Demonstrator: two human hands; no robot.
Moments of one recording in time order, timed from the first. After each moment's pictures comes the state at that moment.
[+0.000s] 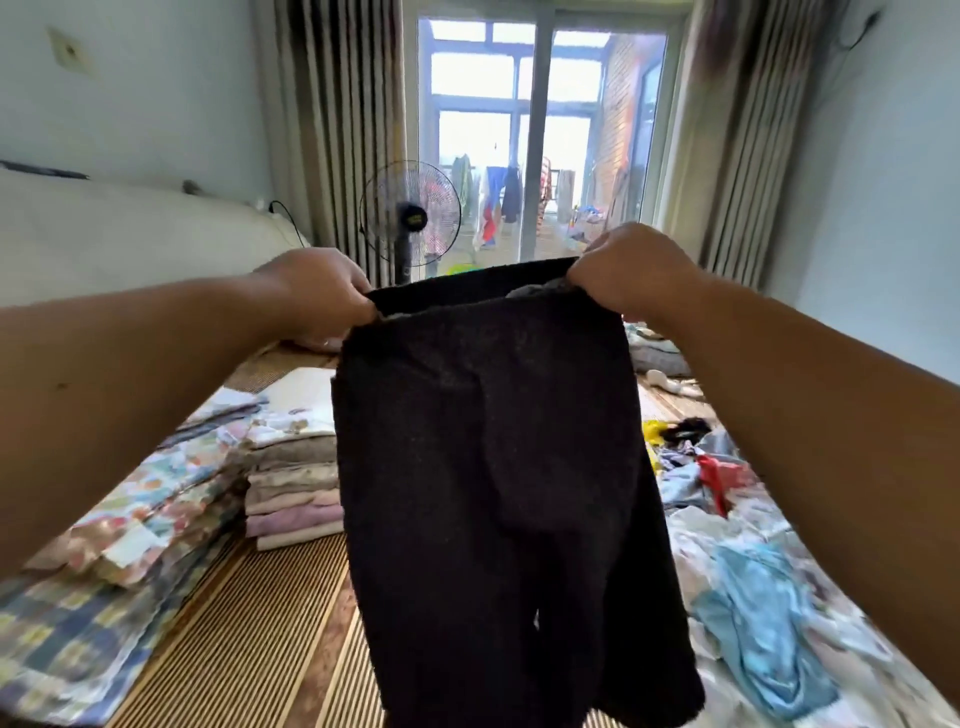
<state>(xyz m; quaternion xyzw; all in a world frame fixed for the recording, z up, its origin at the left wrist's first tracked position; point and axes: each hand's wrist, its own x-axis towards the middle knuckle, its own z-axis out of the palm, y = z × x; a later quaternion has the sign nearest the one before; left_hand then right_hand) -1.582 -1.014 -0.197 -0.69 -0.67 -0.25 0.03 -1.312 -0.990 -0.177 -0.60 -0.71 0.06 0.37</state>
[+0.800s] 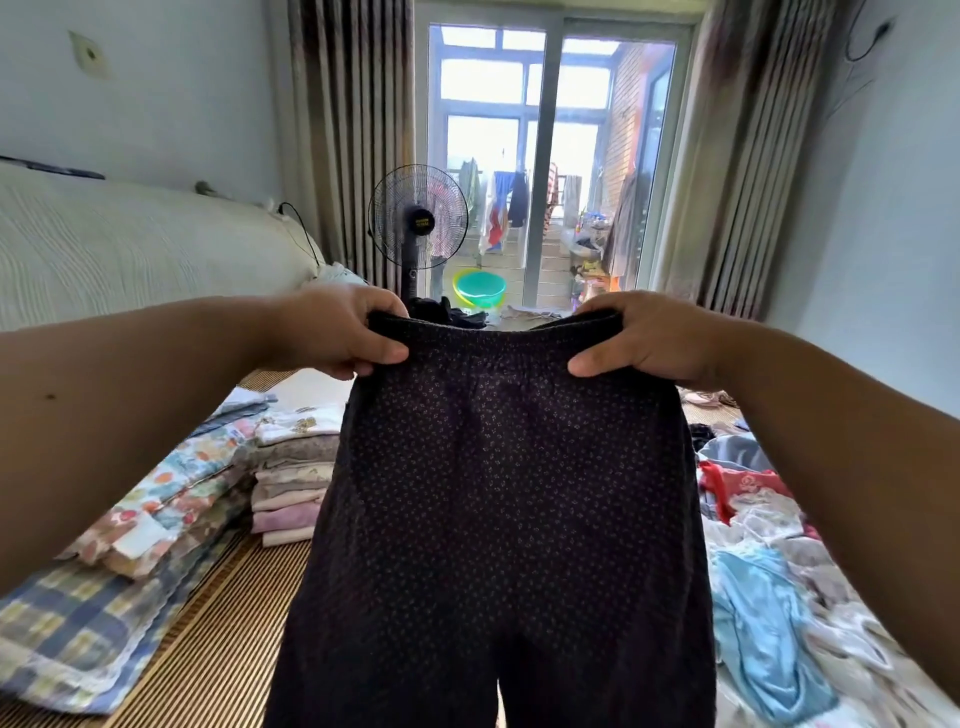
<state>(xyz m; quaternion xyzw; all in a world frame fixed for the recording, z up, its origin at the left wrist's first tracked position) -1.583 -1.034 -0.214 -0.71 -0.58 -0.30 -0.26 -1.276 -1.006 -0.210 -0.42 -0.81 0.32 0.27</state>
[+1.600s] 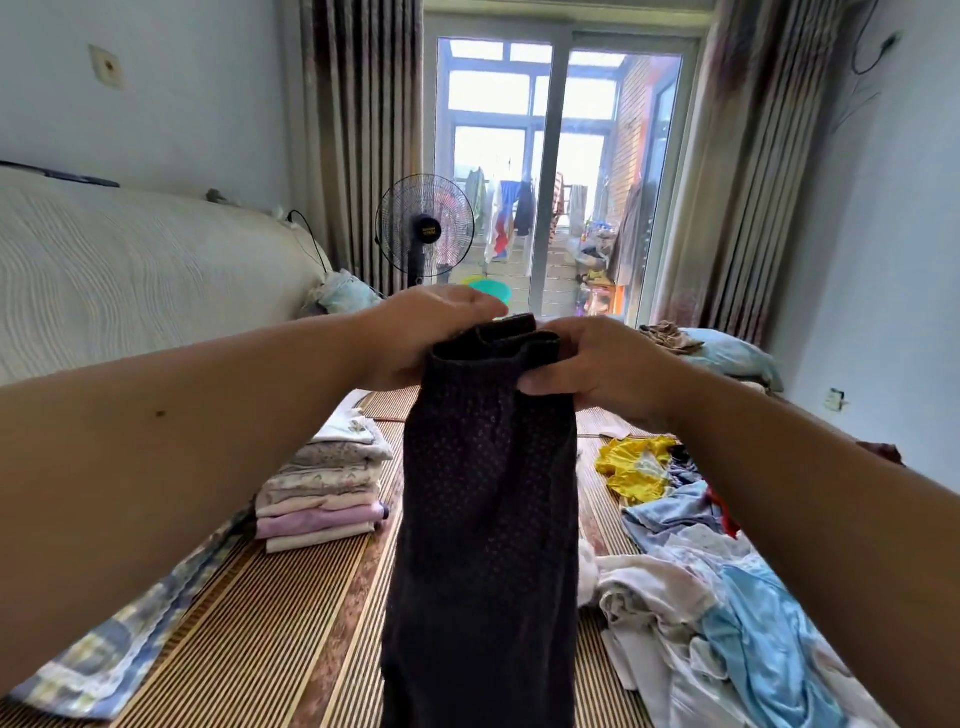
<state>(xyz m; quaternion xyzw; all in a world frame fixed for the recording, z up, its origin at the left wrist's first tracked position) -1.521 -1.029 -0.214 -0.67 -0.43 -0.40 -0.45 -1.320 -1.022 -0.230 -0.35 -0.79 0.37 0.33</state>
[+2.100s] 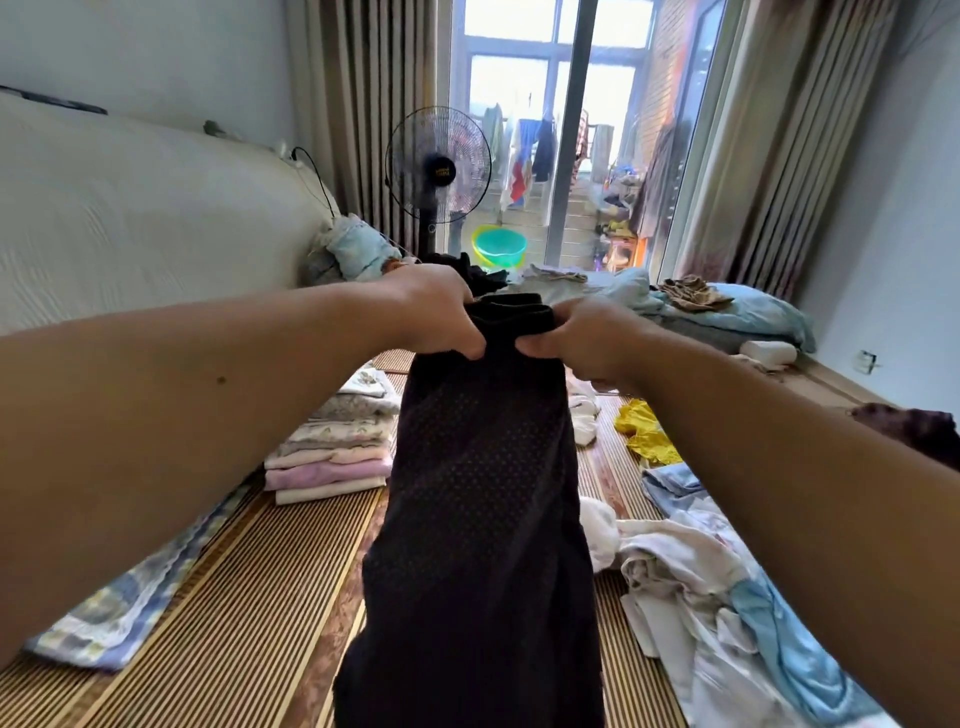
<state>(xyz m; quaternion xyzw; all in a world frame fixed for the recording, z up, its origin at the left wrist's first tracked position) -1.541 -0.976 -0.244 -0.74 -0.65 -0.17 -0.03 -1.356 -0.962 -0.263 -0.53 -0.75 0.27 0.28</state>
